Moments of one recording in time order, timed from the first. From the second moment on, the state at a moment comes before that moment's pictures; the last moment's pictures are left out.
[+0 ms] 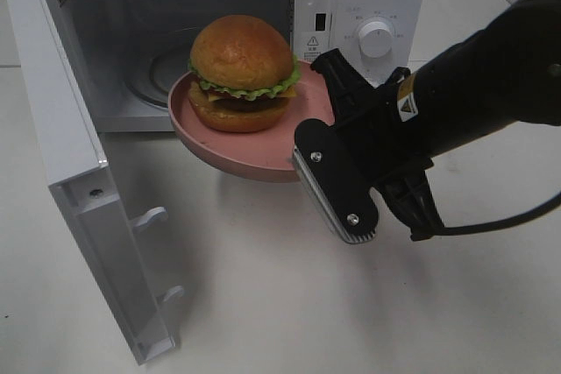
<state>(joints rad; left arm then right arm) 0.03 -0.01 -0.50 -0.16 1.04 0.09 0.70 1.53 -0.84 -0.14 0.27 -1.38</state>
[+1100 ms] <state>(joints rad) 0.03 -0.01 -0.50 -0.16 1.04 0.09 0.72 1.86 -1.22 -0.22 0.34 -1.35</state>
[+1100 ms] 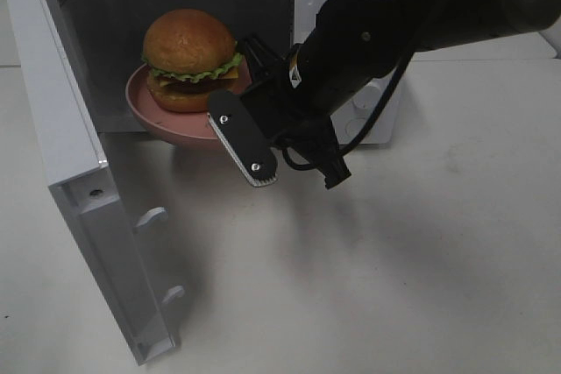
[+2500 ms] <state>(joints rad) 0.03 -0.01 -0.50 -0.16 1.04 0.09 0.72 2.29 -1.89 -0.34 0.57 -1.08</state>
